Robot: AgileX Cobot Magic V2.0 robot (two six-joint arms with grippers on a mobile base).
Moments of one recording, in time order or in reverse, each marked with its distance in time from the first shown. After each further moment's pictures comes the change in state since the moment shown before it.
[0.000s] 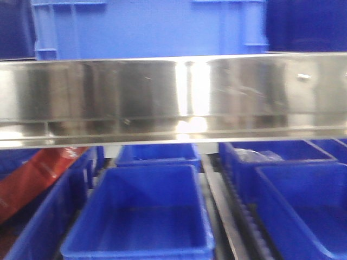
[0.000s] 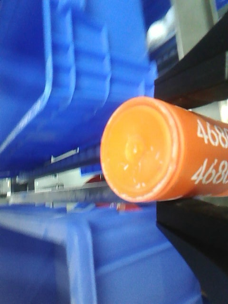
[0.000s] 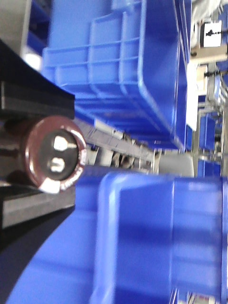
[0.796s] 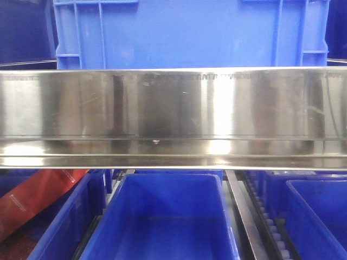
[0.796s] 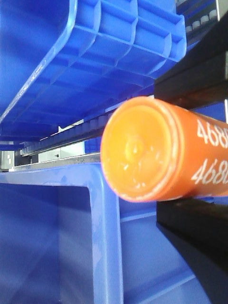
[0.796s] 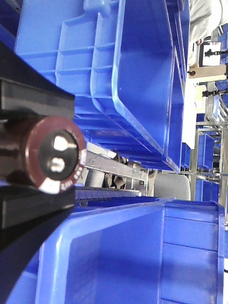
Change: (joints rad) left arm 0.000 0.000 0.000 0.000 0.000 0.000; right arm 0.000 0.000 0.000 0.000 0.000 0.000
